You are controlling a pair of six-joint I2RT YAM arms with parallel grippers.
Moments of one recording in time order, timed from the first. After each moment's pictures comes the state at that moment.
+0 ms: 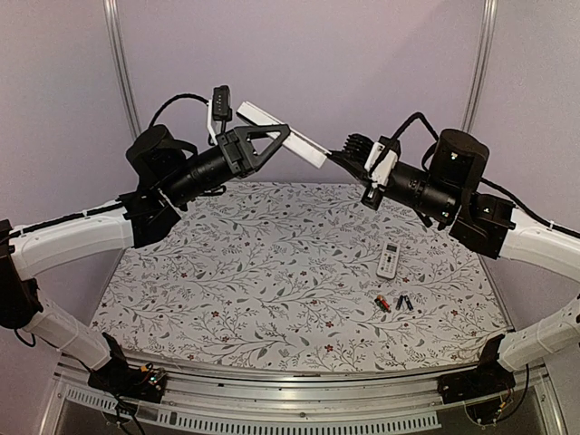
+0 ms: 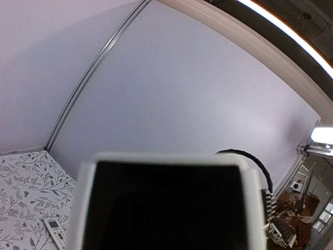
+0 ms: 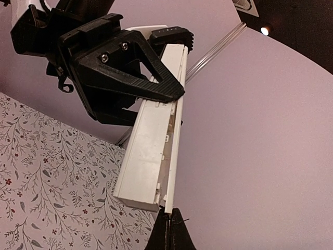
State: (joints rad) left arm -0.82 1.39 1.13 0.62 0.35 -0.80; right arm 0.92 1.25 1.13 0.21 -0.09 -0.78
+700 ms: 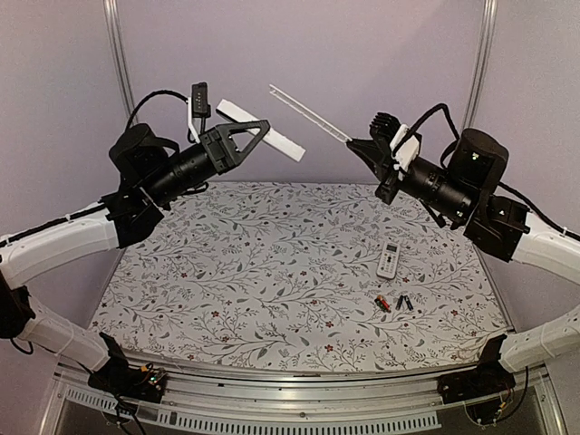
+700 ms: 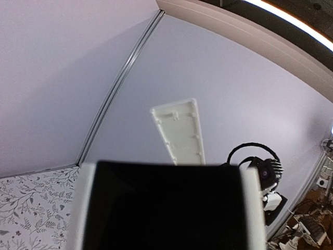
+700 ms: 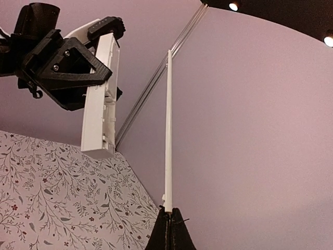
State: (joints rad) left arm -0.76 1.32 1.10 0.55 0.32 -0.69; right arm 0.90 1.17 1.10 0.23 -0.01 -0.63
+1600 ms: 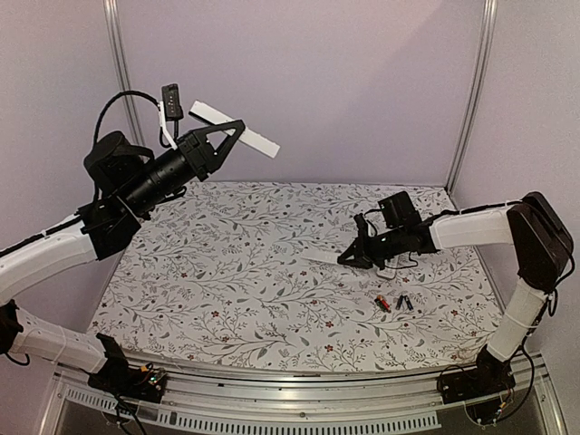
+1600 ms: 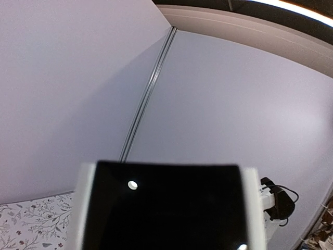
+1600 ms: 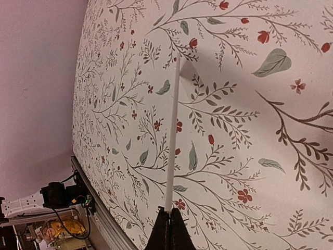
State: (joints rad) left arm -0.75 1.16 1.02 0.47 0.17 -0.48; right arm 0.56 1.73 1.00 -0.05 -0.54 0.73
